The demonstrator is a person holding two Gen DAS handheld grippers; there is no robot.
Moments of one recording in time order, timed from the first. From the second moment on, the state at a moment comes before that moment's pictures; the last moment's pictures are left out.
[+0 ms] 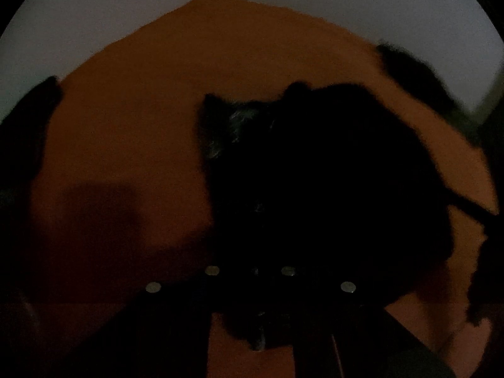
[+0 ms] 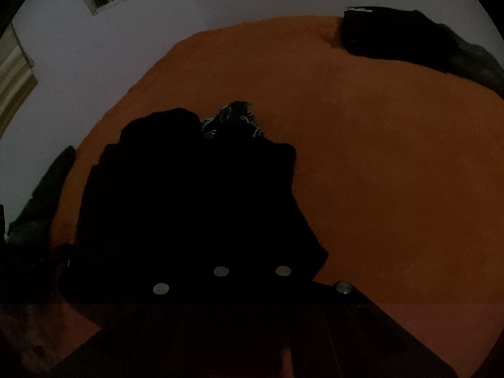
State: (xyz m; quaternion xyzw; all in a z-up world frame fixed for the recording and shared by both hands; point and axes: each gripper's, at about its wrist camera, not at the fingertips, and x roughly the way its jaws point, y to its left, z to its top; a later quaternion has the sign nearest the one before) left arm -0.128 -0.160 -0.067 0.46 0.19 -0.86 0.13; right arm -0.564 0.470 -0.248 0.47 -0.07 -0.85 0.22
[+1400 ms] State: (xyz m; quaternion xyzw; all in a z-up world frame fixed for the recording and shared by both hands) left arm -0.178 -0.242 -0.009 0.47 0.21 -0.85 0.10; right arm -0.587 0.464 -0.205 0.46 -0.06 -0.83 0.30
